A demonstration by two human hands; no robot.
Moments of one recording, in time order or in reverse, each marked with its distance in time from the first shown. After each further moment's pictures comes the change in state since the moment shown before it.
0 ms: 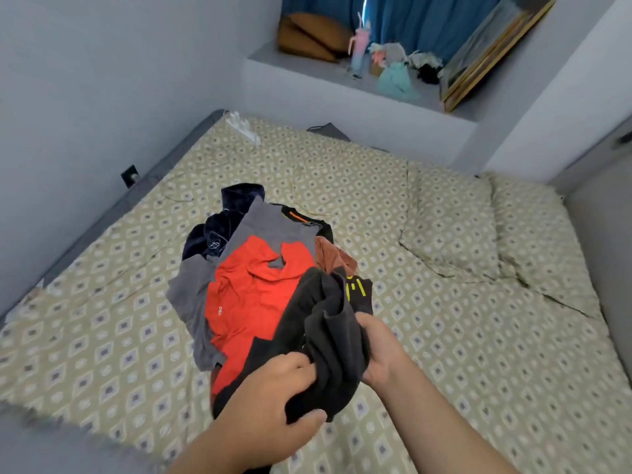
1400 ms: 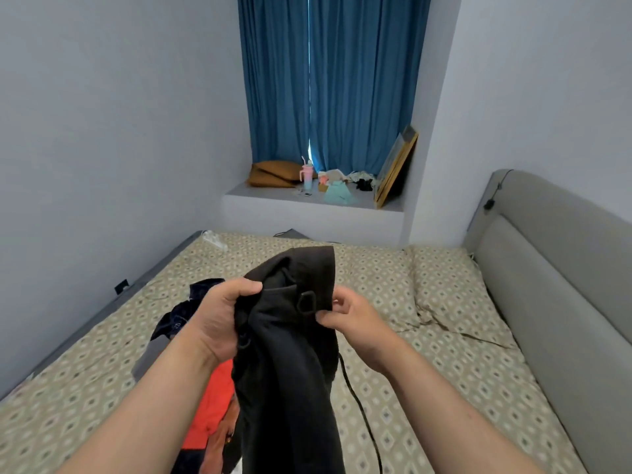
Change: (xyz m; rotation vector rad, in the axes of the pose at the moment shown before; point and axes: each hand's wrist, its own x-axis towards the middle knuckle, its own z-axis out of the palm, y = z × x) left_hand 0.063 0.332 0.019 -1.319 0.066 -0.207; right_hand -0.314 -0.094 -0.148 -0.765 -0.249 -0.850
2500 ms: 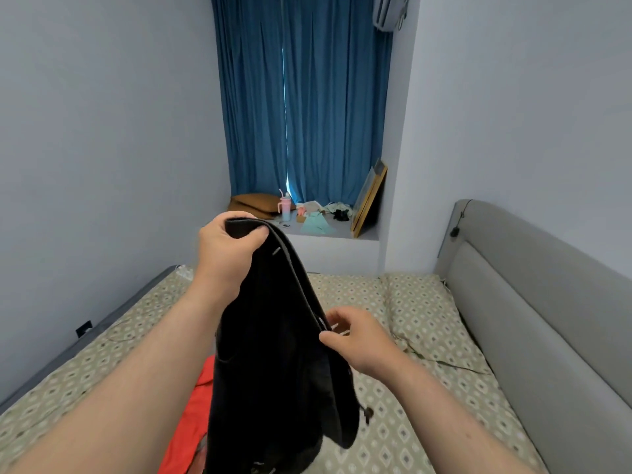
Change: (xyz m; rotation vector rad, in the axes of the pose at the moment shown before) left_hand 0.077 0.058 0.095 0.637 0.538 0.744; right_hand -0.011 -0.016 -0.083 -0.606 0.188 -0.125
